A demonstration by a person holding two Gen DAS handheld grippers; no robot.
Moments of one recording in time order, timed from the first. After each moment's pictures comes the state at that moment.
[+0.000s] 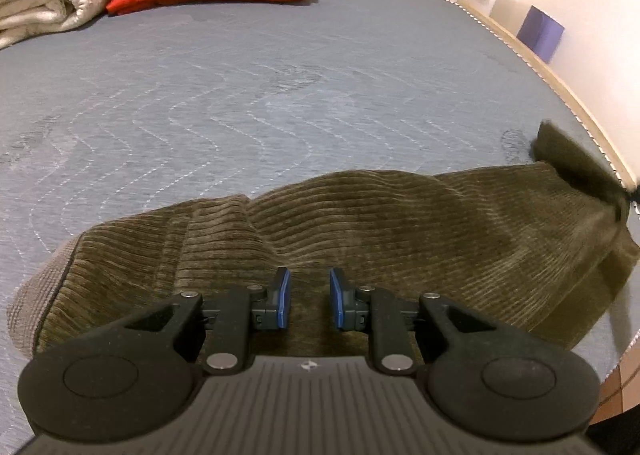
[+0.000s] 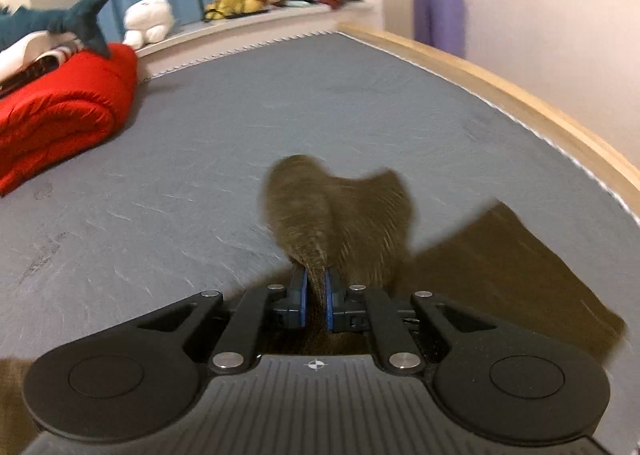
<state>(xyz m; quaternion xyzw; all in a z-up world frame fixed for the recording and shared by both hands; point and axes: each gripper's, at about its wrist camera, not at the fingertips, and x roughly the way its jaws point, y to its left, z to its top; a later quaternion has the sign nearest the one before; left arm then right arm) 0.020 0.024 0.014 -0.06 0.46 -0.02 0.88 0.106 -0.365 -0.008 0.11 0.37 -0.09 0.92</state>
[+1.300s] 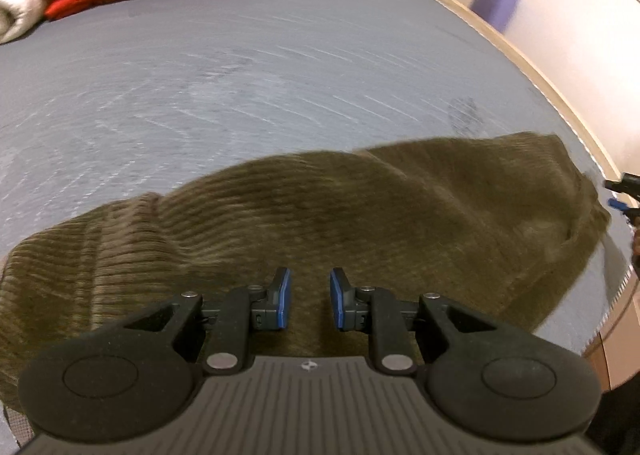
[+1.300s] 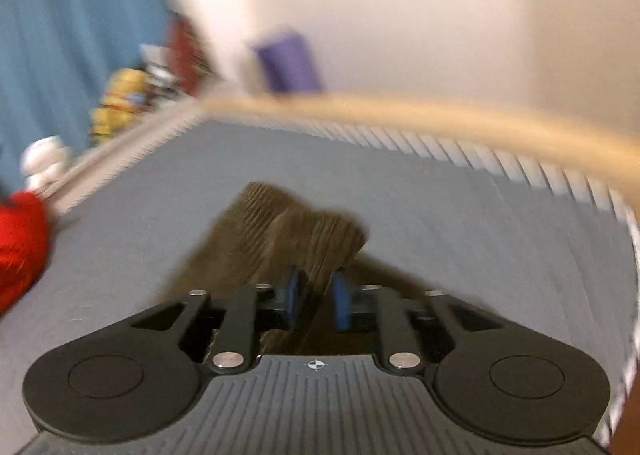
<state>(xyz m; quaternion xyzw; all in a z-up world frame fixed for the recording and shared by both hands) 0.029 -0.023 0.005 -0.05 0.48 -0.10 0.87 0.049 -0.523 -0.052 0.29 0.27 -0.25 0.88</state>
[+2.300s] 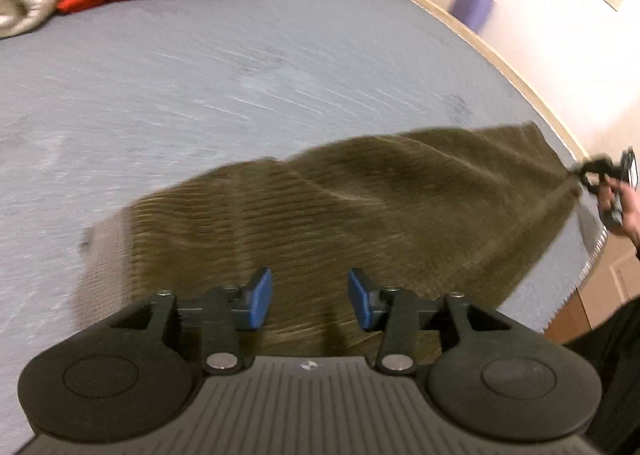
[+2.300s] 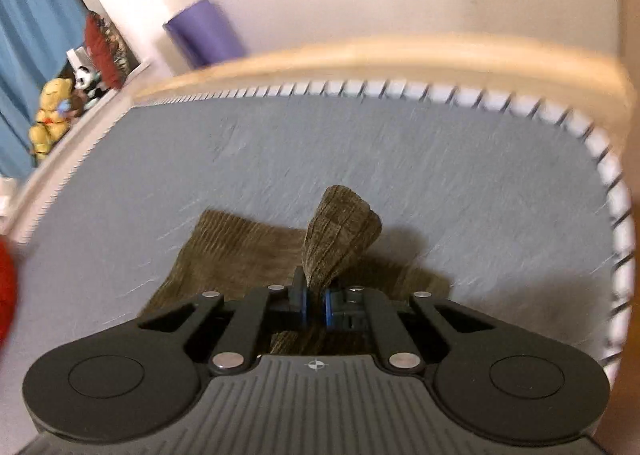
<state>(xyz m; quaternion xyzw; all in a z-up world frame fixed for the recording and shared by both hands) -0.027 0.098 0.020 -0.06 0.47 -0.13 0.87 0.061 -0.554 -0.067 0.36 0.31 -0.26 0.84</state>
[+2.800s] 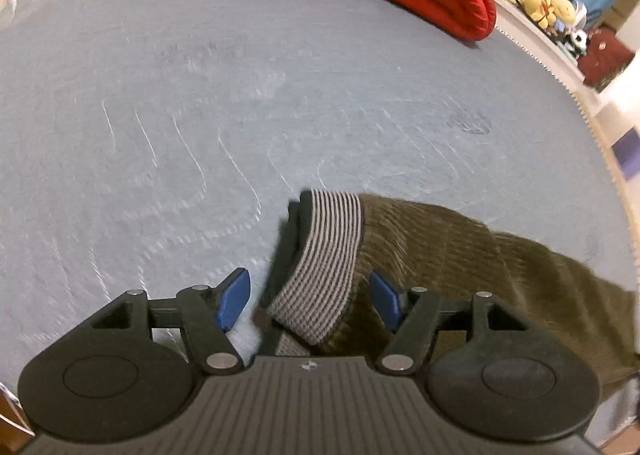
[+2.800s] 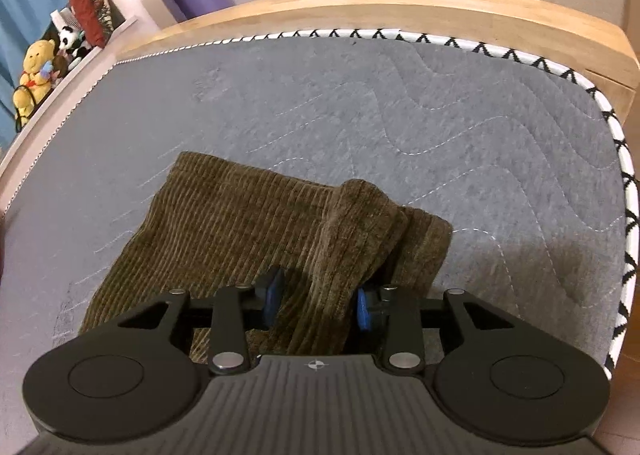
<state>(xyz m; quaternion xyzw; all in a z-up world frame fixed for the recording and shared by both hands) -0.037 0.184 -0.004 -0.23 0.48 0.12 0.84 0.069 -0.541 -0.078 0.33 0.34 -0.29 0.83</state>
